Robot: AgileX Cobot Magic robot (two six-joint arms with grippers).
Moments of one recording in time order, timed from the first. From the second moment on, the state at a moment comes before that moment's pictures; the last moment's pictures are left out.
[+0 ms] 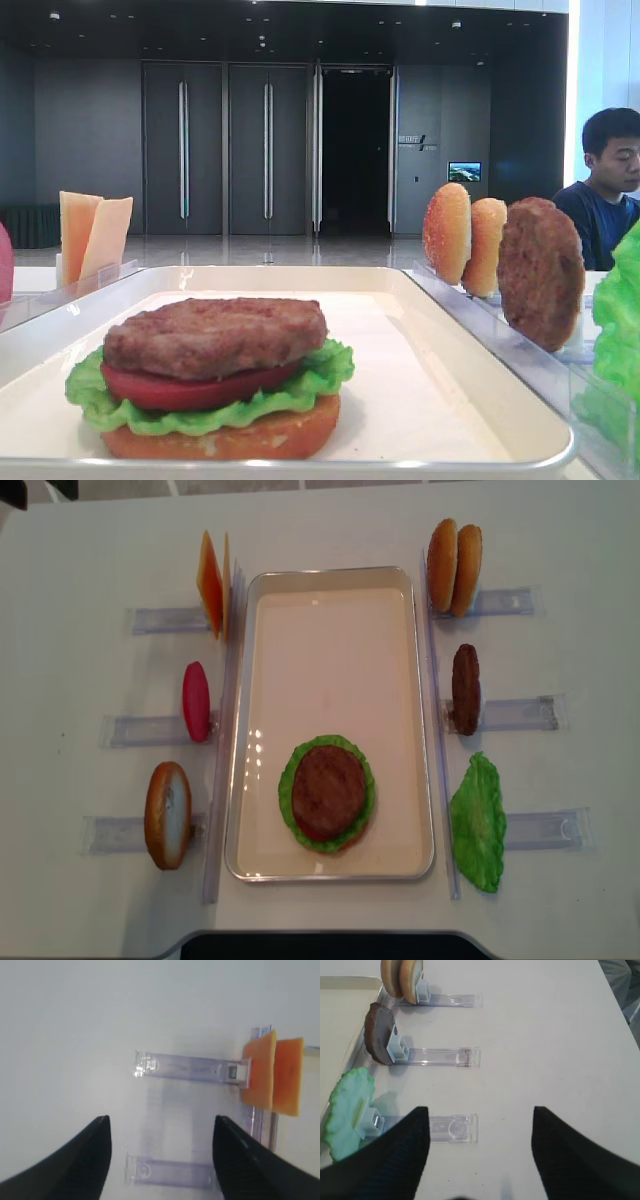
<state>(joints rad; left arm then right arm) 0.05 1.71 -1.74 0.04 1.24 -0.09 0.04 -0.01 -0.50 0.06 1.14 -0.07</state>
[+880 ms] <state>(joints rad) -0.06 1.95 -1.93 0.16 1.24 -0.22 0.04 -0.01 -0.50 0.06 1.14 -0.07</state>
